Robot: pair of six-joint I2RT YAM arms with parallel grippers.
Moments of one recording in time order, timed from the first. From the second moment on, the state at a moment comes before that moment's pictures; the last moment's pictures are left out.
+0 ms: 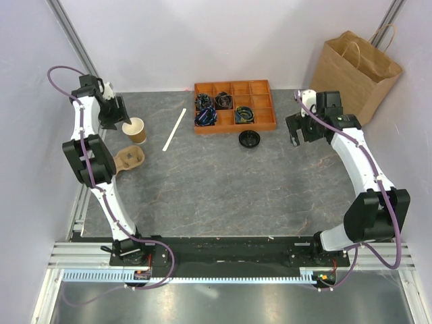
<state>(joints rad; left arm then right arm) 0.31 2.20 2.10 -0.99 0.24 -0.01 0.07 1.48 1.34 -0.74 -0.12 -0.27</state>
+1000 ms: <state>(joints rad) -0.22 1.84 1.90 -1.10 0.35 0.06 0.07 1.48 1.46 -0.77 -0.37 -0.22</state>
